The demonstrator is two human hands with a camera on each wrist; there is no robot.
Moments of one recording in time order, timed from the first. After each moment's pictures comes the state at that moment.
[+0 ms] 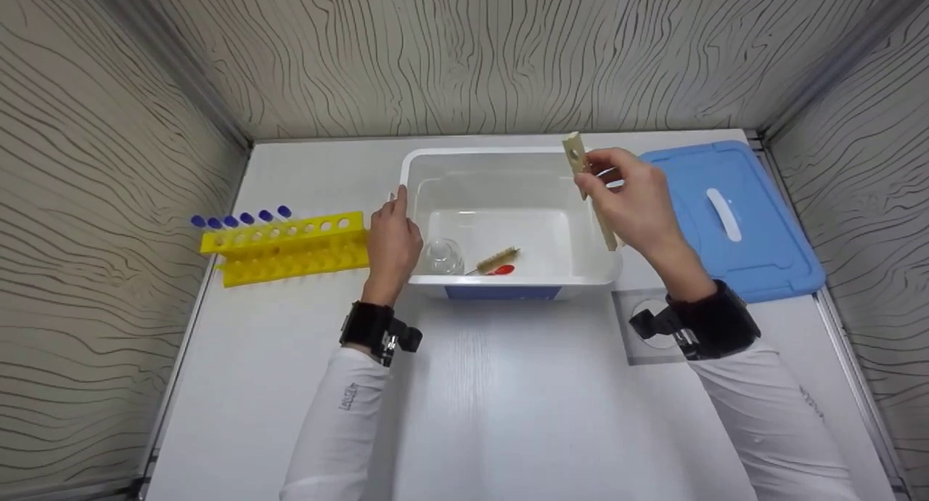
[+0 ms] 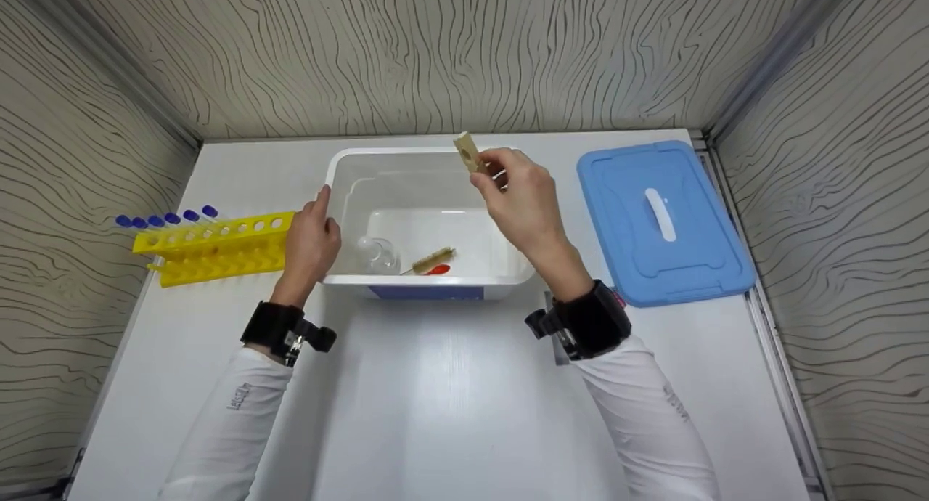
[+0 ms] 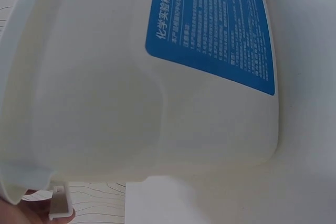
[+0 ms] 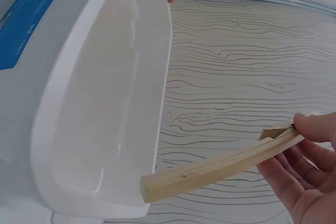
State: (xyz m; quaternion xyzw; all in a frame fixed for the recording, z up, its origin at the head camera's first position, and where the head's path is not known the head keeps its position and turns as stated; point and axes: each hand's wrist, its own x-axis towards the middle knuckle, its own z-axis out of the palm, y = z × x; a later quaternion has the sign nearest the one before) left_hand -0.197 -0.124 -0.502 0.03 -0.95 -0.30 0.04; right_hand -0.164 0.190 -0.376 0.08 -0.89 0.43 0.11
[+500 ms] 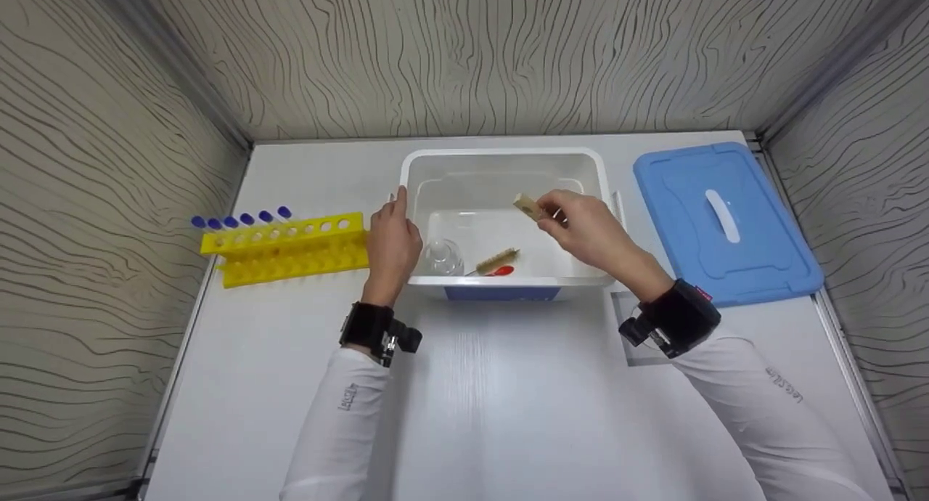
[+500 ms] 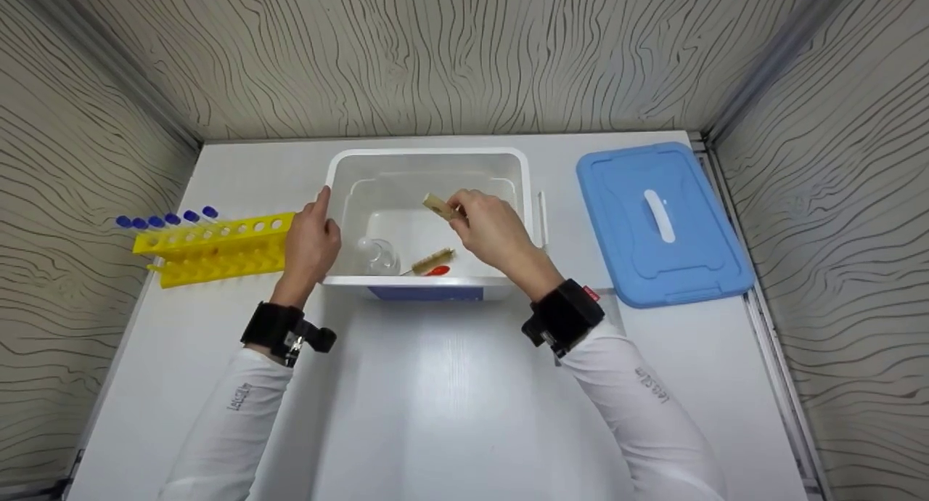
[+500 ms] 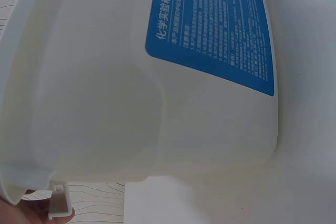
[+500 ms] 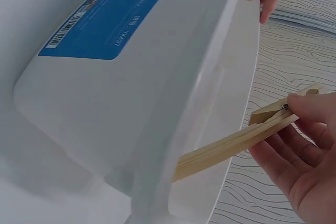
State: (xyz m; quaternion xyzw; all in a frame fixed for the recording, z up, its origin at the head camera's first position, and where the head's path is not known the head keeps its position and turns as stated) left_hand -0.195 -0.125 -0.505 0.02 -0.95 -0.30 0.07; right_hand -0.178 0.170 -0.427 0.17 -0.93 0.31 -0.05
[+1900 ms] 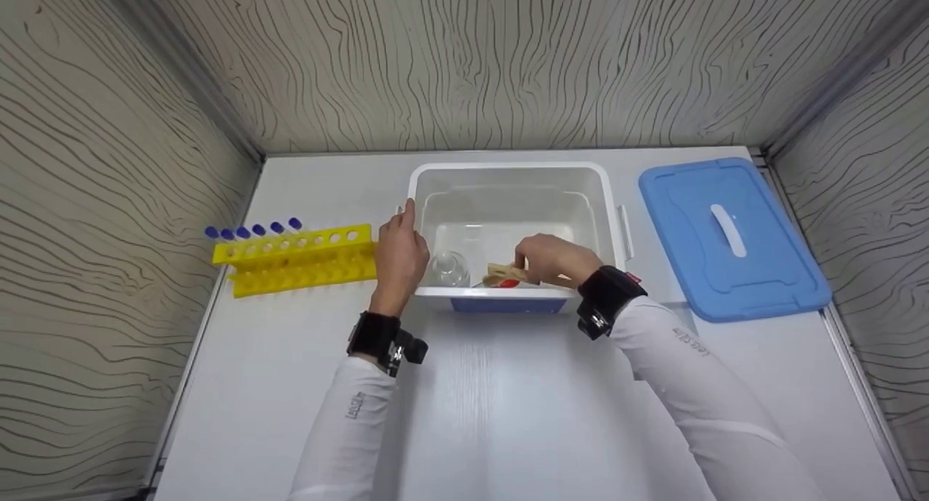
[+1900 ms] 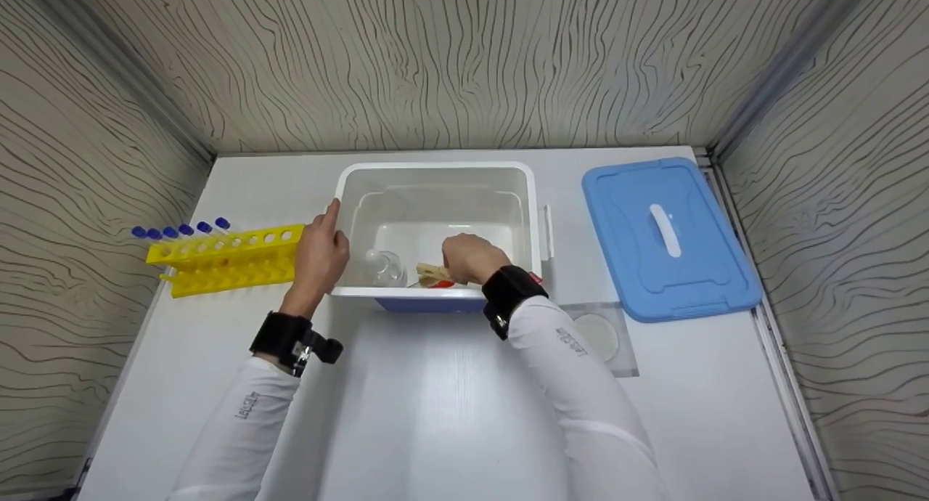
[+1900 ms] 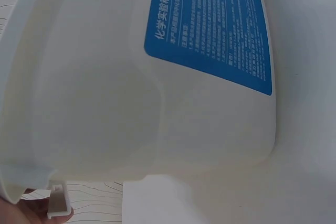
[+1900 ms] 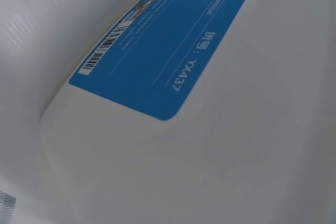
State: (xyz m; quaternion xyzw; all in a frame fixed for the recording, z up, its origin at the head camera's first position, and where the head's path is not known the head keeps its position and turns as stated) left_hand -0.197 -0.124 -0.507 0.02 -0.95 -0.30 0.06; right_hand -0.217 0.132 -0.482 0.23 -0.92 0.11 -0.30
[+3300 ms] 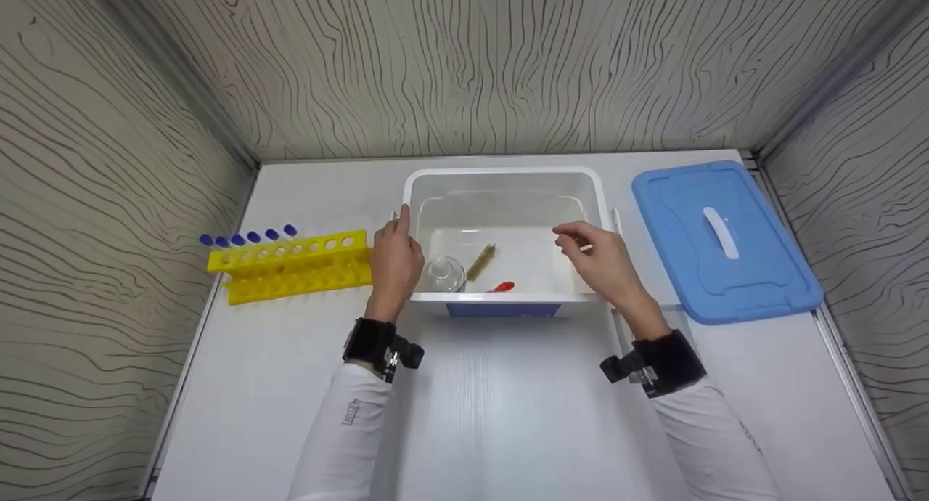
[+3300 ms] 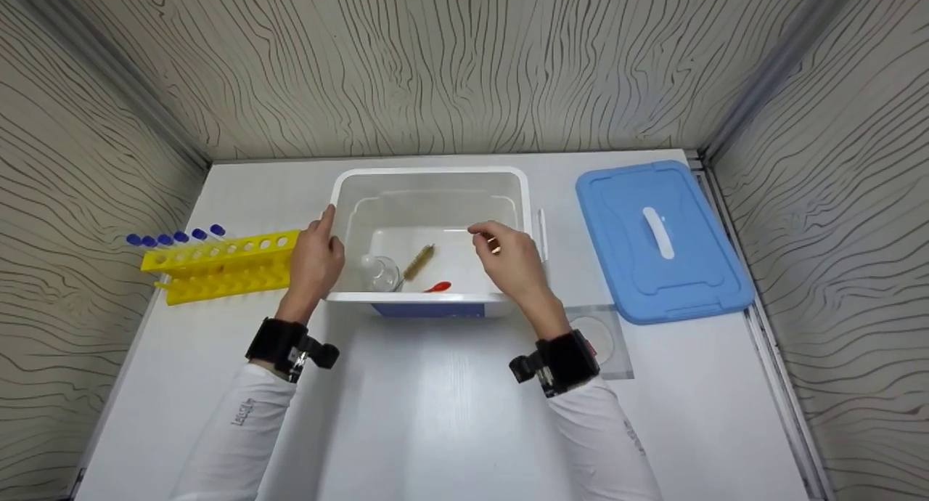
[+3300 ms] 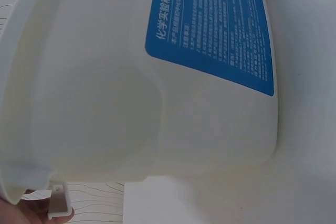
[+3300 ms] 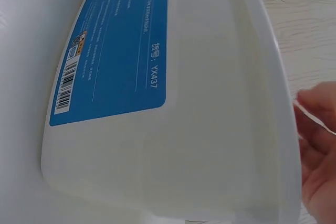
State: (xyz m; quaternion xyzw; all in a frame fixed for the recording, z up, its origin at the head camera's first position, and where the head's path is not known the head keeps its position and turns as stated) left_hand -0.197 -0.125 -0.508 0.01 -0.95 -0.29 0.08; right_hand -0.163 0.191 -0.472 0.08 -0.89 0.45 0.05
